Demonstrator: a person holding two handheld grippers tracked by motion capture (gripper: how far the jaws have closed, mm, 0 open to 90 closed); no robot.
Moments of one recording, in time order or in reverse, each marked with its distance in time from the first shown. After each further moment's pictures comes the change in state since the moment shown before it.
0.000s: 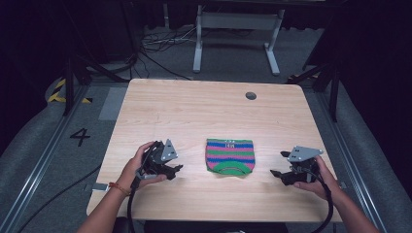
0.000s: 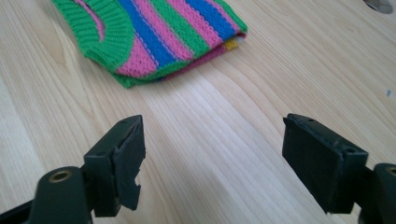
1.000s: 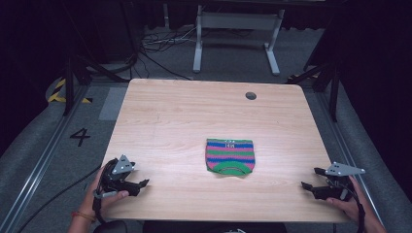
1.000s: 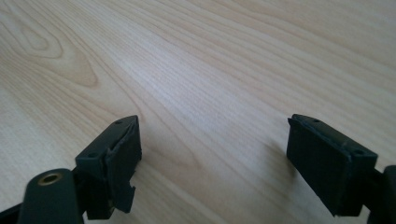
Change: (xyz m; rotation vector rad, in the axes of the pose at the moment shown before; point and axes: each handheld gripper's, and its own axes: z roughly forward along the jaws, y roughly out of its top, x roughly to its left) left arm 0.013 -0.112 -0.037 -0.030 -0.015 -0.296; right arm -0.026 -0.113 -0.041 -0.021 -0.064 0.299
